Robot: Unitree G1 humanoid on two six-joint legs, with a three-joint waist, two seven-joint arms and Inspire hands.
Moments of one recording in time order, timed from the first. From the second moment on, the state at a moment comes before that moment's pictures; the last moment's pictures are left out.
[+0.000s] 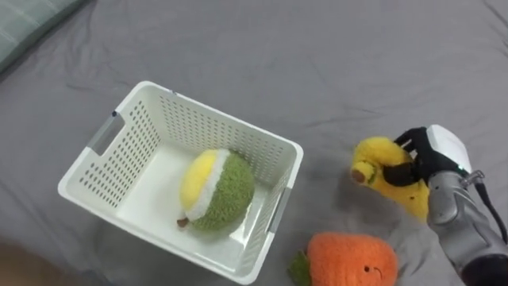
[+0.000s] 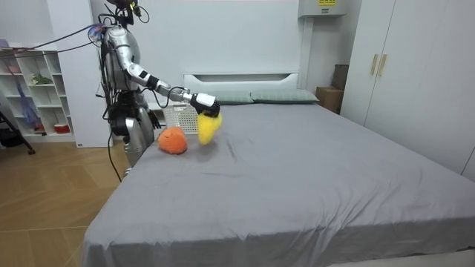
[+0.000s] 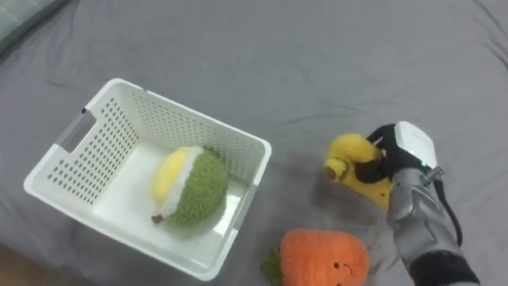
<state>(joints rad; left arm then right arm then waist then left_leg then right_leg) 0.05 0.28 -0.06 1.13 0.03 0.06 0.34 -0.31 -0.49 0.17 0.63 -0.47 0.06 -0.26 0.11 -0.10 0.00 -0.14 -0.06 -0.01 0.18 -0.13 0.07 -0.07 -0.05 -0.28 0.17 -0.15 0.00</state>
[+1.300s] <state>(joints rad) 0.10 0.22 0.07 1.10 0.15 0.08 0.35 -0.17 -0.37 0.24 -0.26 -0.46 0.09 -0.10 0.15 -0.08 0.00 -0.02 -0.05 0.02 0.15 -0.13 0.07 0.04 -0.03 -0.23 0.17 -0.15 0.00</state>
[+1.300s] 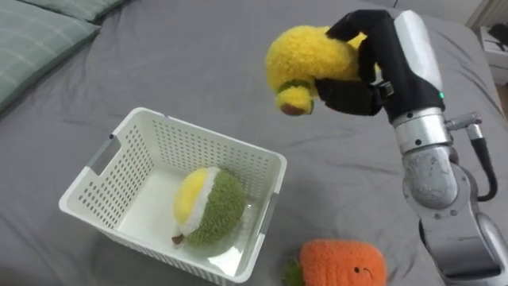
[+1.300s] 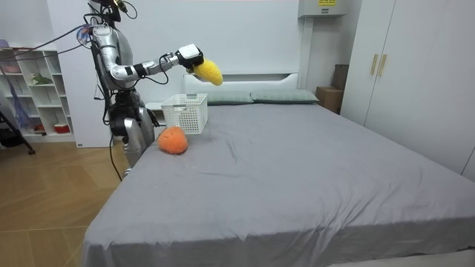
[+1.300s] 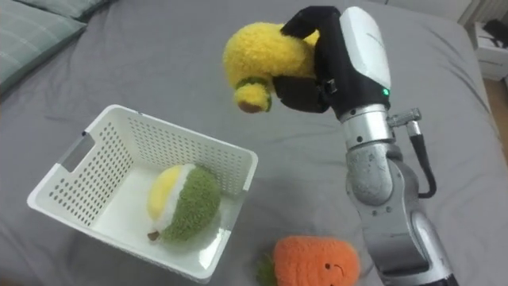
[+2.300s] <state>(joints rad) 0.07 0.21 -0.01 1.10 0.17 0.12 0.34 -0.17 -0.22 0.58 -0.18 -0.48 0.21 0.24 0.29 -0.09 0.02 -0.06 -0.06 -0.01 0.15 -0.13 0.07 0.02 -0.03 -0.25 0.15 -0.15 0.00</state>
